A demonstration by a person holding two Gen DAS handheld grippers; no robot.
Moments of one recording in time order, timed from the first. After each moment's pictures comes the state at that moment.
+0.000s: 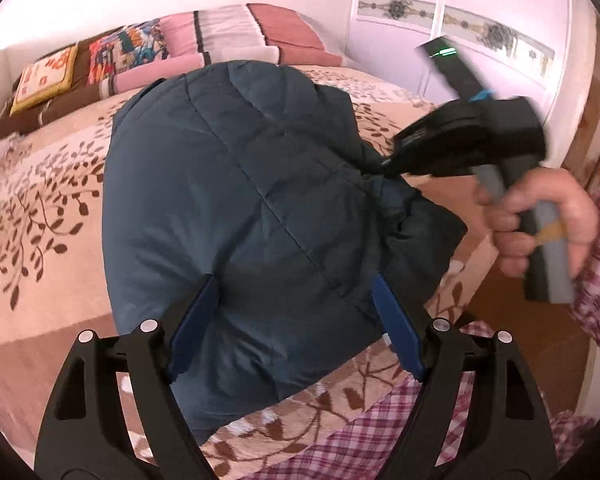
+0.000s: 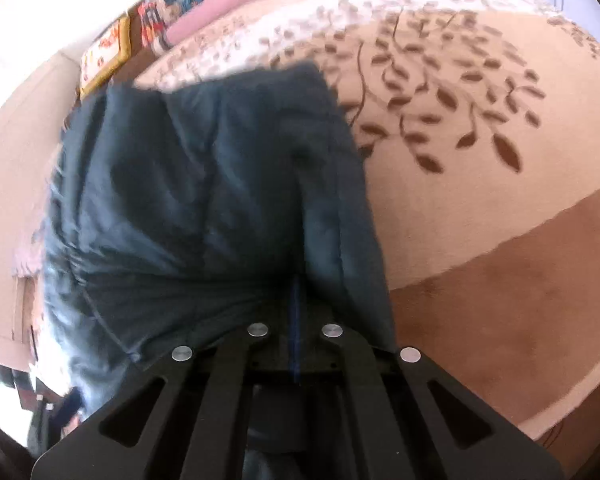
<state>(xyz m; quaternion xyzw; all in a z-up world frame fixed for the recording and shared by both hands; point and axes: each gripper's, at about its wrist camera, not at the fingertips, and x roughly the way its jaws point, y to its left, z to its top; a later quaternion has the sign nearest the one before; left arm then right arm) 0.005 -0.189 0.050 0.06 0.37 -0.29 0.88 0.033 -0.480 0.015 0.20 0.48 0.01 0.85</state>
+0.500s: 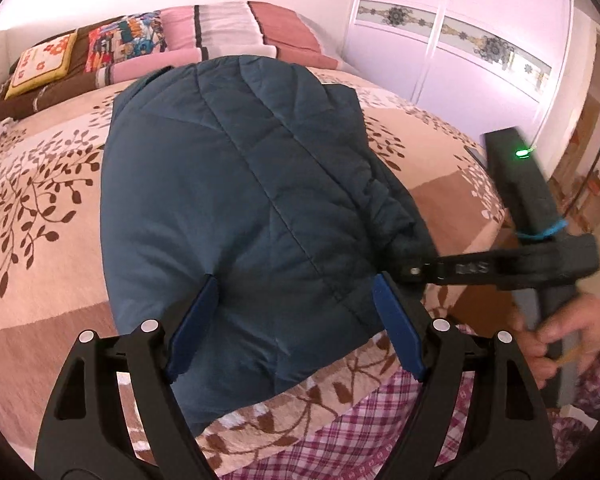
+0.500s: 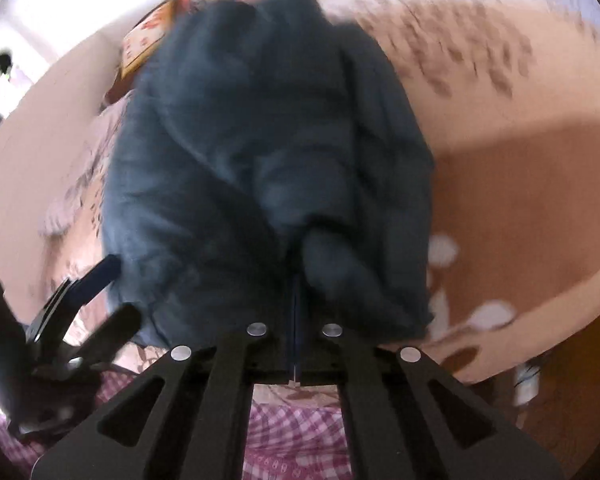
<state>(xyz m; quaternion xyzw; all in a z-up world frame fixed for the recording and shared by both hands) -0.001 -0.181 0.047 0.04 0.37 -0.30 0.88 -0.043 -0.453 -0.028 0.25 0.51 0.08 0.82</state>
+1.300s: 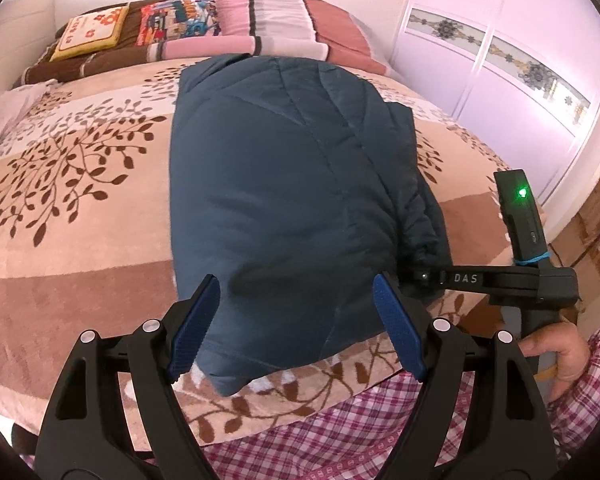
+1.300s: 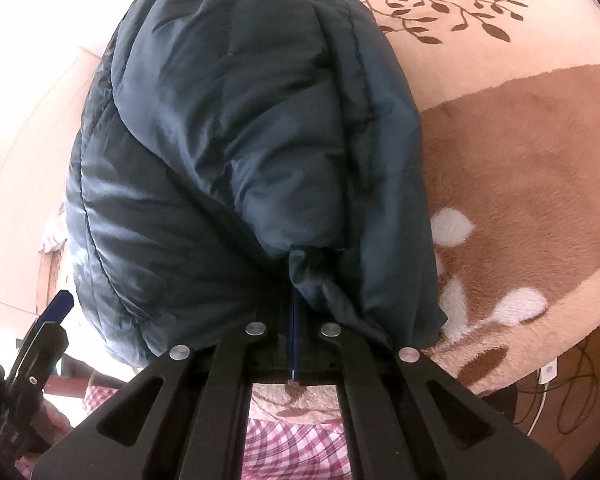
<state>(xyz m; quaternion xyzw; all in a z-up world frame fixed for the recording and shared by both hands) -0.006 -0.149 0.056 0.00 0.40 -0.22 0.89 -0.036 -0.431 -0.036 0.24 0.52 0.05 0.82</state>
